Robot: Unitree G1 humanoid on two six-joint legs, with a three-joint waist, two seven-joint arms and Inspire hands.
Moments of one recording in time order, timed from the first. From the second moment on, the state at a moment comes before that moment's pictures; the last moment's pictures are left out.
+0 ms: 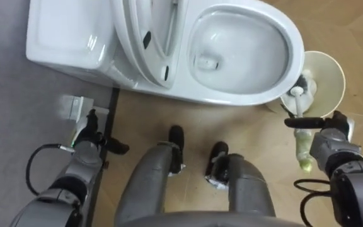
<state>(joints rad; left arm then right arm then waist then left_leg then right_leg) -0.21 0.23 -0.16 1.08 0.13 0.02 0.28 -0.41 -0.36 0.03 1.29 0.38 0.04 -0.40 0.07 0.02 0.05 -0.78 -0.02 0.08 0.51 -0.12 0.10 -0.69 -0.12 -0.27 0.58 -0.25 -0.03</state>
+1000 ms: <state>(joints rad) -0.22 0.24 -0.29 0.77 0.07 0.00 0.38 -0.45 -0.42 0.09 1.27 0.37 0.01 -0.53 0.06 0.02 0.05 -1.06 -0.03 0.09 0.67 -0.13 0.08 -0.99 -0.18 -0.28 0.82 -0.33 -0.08</state>
